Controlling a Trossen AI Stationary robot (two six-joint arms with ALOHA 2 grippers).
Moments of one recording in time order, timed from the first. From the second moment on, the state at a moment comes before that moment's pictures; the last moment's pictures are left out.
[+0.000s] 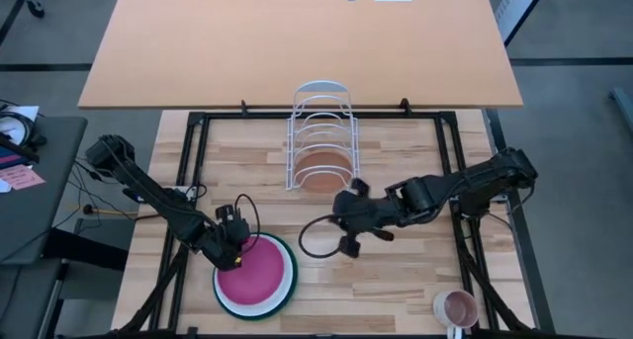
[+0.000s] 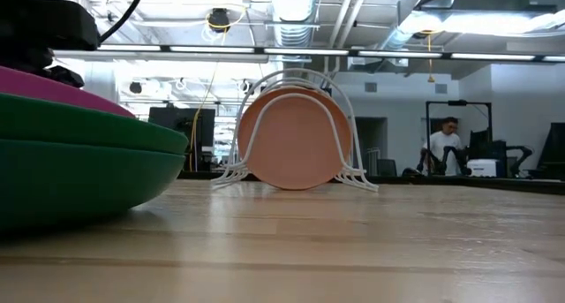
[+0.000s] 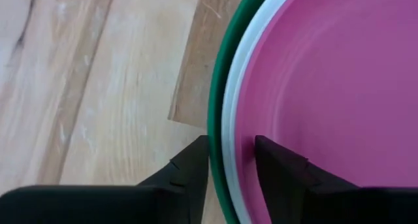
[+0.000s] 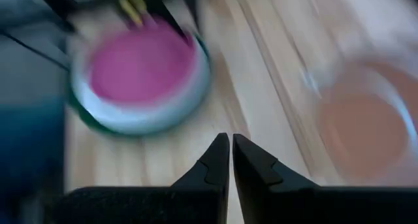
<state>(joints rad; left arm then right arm) -0.67 1.26 0.65 -0.65 -0.46 -0.83 0.33 1.65 1.57 -0.57 0.30 0.38</state>
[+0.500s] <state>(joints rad) -0.67 1.26 0.65 -0.64 -0.51 -0.83 0.21 2.15 1.80 -0.25 -0.27 0.05</state>
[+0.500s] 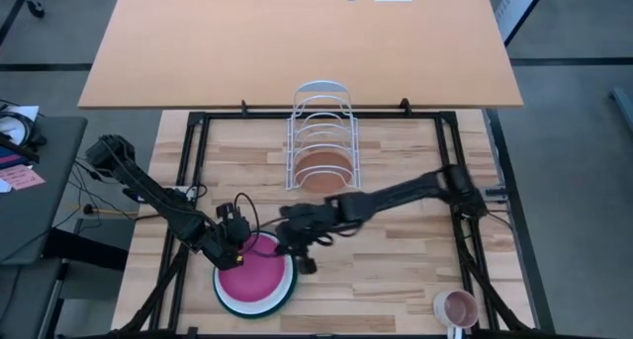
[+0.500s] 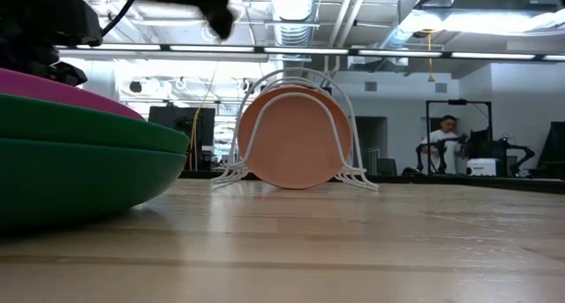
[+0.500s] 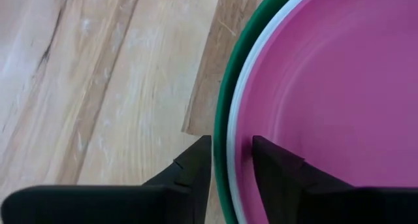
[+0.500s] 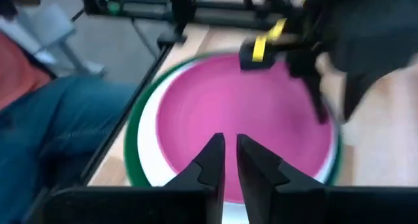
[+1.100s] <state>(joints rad) -0.67 1.17 0.65 -0.69 -0.53 -0.80 0.28 2.41 2.13 -0.45 -0.33 0.02</state>
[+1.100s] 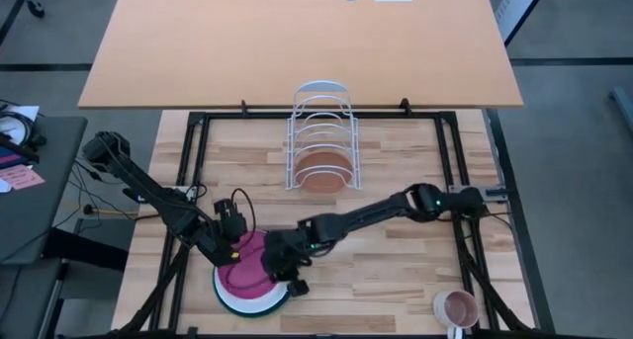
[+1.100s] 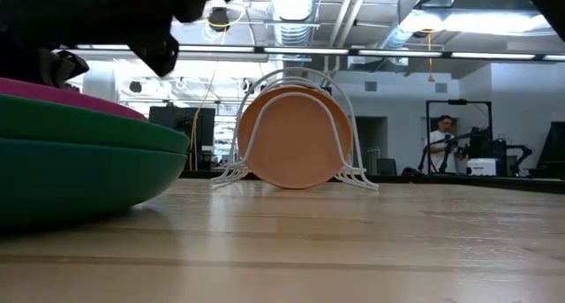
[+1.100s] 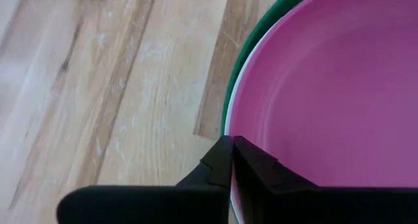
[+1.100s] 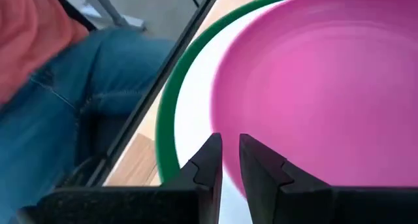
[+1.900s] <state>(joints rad) -0.67 1.17 0.71 -0.68 -0.54 -0.74 0.33 2.41 2.03 -0.30 -0.17 0.06</state>
